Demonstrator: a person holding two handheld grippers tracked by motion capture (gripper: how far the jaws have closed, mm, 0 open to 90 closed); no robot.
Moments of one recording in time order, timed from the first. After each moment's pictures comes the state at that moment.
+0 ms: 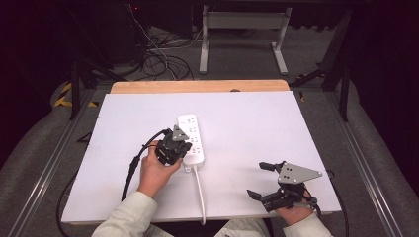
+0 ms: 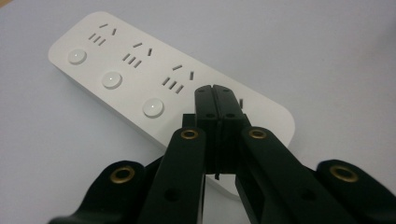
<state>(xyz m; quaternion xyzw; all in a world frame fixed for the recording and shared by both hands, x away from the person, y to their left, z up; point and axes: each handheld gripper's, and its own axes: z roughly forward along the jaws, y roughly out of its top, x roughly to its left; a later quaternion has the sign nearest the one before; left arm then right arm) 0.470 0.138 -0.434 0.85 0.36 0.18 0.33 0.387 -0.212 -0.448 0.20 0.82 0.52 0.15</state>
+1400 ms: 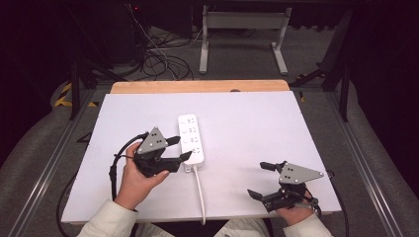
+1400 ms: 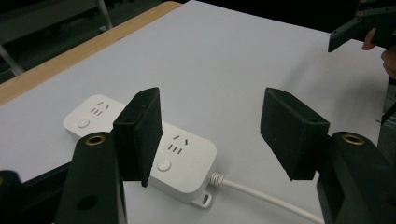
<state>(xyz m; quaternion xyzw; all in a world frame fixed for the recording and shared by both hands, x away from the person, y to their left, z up) 0.408 0.175 -0.378 0.82 0.27 0.20 0.47 0.386 -0.214 -0.447 0.20 0.81 0.52 0.15</state>
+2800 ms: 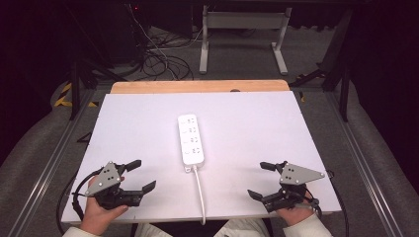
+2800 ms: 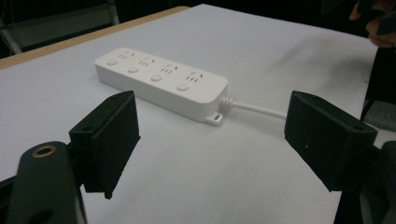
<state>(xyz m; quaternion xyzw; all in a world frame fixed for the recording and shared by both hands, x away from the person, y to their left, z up) 0.352 0.270 -0.446 0.78 0.29 0.21 0.52 0.385 -0.214 -0.446 0.20 0.81 0.53 0.15</state>
